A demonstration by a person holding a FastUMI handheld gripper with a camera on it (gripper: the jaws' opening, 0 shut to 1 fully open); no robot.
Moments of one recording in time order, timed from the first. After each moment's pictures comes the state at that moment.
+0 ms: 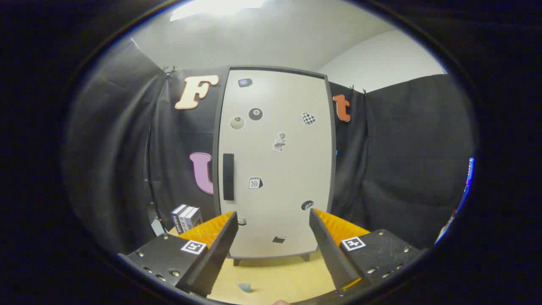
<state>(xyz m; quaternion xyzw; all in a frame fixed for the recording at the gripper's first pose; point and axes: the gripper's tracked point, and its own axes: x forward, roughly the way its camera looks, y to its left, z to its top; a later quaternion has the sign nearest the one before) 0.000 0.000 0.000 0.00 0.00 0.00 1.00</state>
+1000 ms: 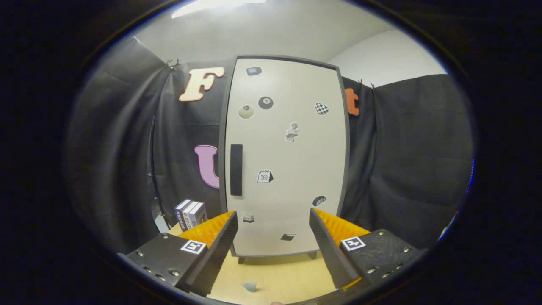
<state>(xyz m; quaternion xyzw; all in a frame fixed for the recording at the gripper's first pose) 0.031 0.030 -0.014 0.00 0.02 0.02 1.00</state>
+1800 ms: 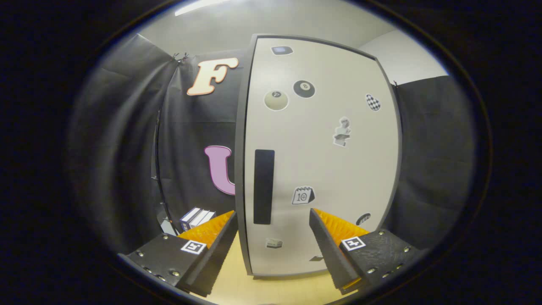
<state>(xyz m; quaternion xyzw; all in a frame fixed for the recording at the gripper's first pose) 0.149 0.111 -0.008 0.00 0.02 0.07 1.00</state>
